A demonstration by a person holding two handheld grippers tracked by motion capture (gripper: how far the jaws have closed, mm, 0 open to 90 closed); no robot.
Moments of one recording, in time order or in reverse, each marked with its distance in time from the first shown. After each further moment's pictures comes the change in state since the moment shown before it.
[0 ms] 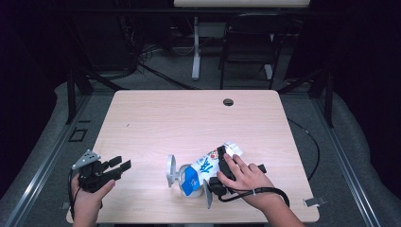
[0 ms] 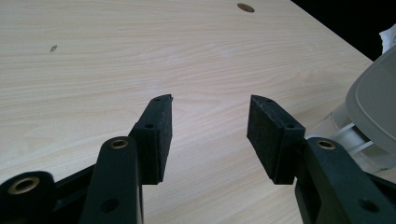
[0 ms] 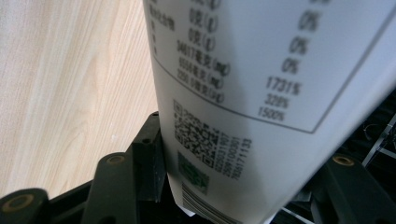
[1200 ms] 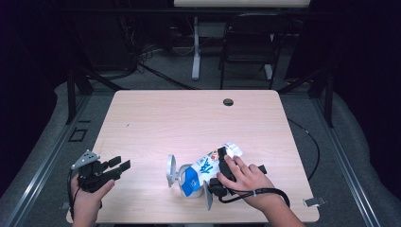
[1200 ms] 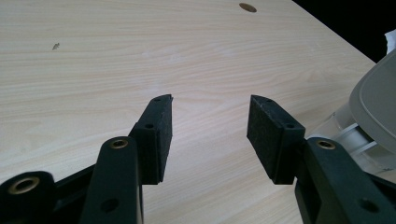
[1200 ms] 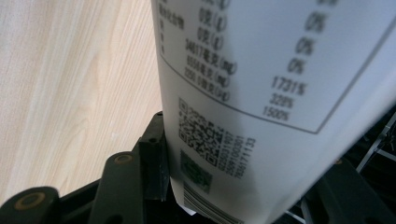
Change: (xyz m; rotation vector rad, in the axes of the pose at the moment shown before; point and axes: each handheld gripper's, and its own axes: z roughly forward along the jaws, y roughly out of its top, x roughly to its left) left arm 0.002 -0.001 0.000 0.001 0.002 -0.008; right arm 0.001 0.000 -0.003 -0.003 0.001 -0.007
